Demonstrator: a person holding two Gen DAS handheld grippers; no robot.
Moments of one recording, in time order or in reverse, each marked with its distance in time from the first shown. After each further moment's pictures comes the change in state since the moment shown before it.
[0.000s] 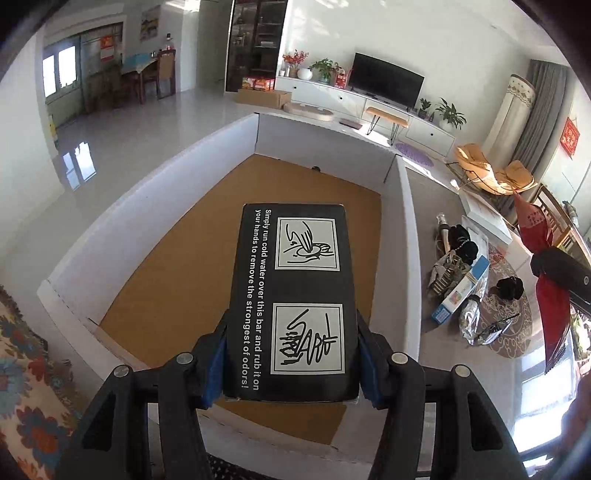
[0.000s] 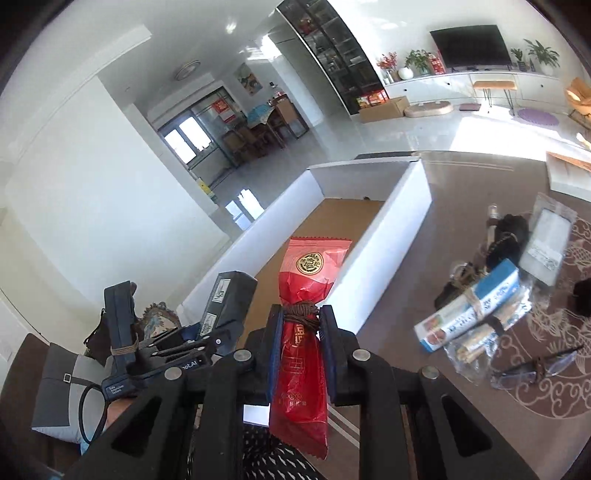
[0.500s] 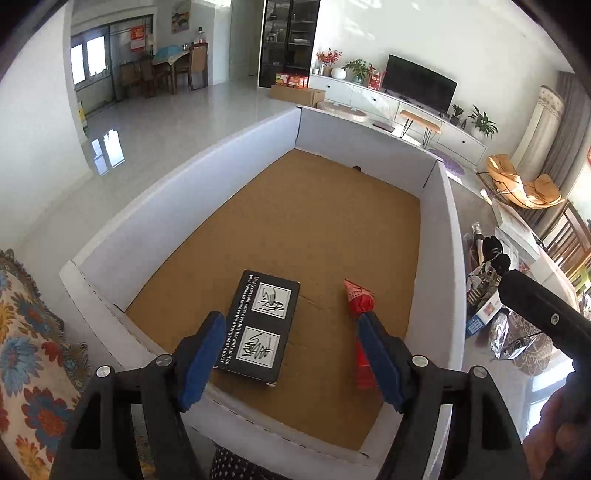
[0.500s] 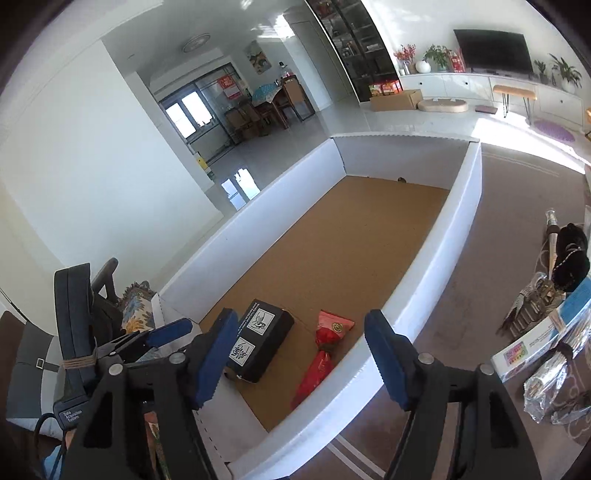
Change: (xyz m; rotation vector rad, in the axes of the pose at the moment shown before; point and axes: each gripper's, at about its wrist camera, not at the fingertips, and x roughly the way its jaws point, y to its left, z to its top) left arm 0.003 0.000 -0.013 -0.051 -0.016 0.059; right arm 0.086 0.027 -0.017 -0.078 0.027 -0.077
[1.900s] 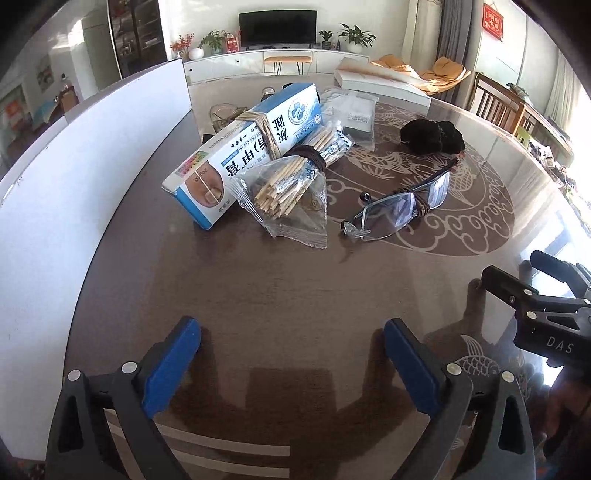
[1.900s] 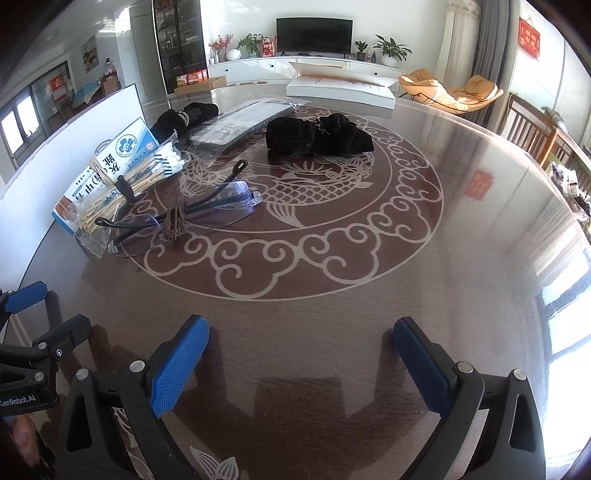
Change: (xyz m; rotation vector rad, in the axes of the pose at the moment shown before) left arm 0.083 -0.263 -0.127 0.438 0.117 -0.160; right arm -0.150 -0.253 -0.165 0.217 0.078 -0.724
